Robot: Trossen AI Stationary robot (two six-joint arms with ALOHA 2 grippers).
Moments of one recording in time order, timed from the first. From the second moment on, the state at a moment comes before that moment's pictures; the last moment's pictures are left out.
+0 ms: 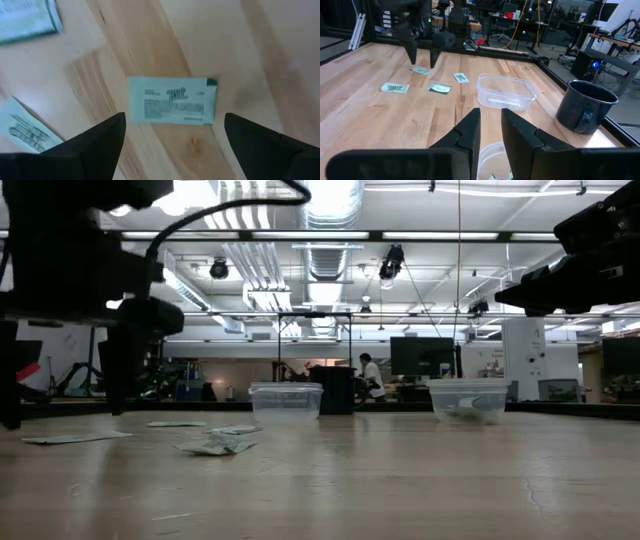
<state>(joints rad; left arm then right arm) -0.45 1.57 0.88 -0.71 -0.08 -0.01 0.02 0.17 0.01 0.03 0.11 -0.11</state>
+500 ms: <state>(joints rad) -0.42 1.59 0.86 -0.65 -0.09 0.03 0.02 0.17 0.01 0.03 0.11 -0.11</state>
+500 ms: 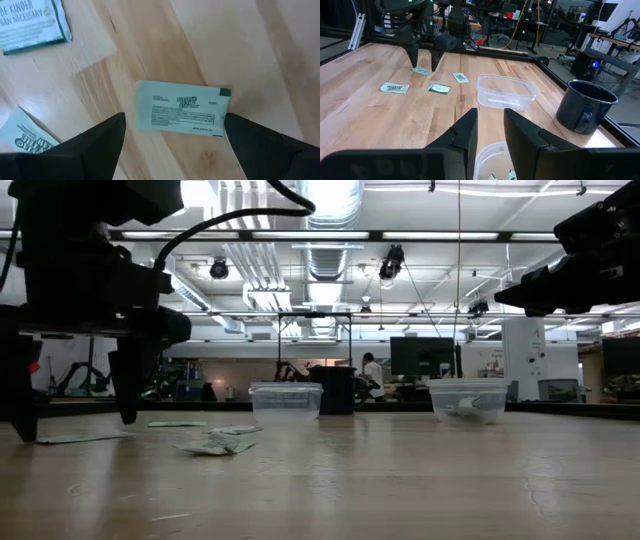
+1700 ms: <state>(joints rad) -0.35 1.70 0.86 -0.56 0.04 0.06 0.02 0.17 0.01 0.03 0.11 -0.11</state>
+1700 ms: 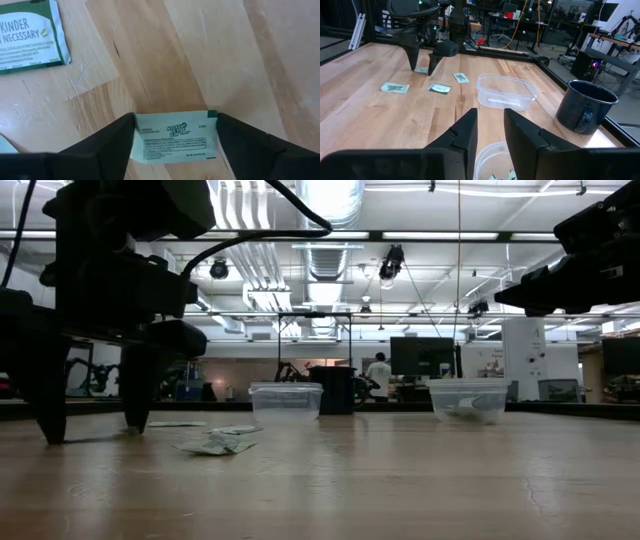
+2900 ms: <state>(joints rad) -0.35 1.69 0.86 -0.57 0.04 0.06 0.02 0.17 0.01 0.03 0.11 -0.11</state>
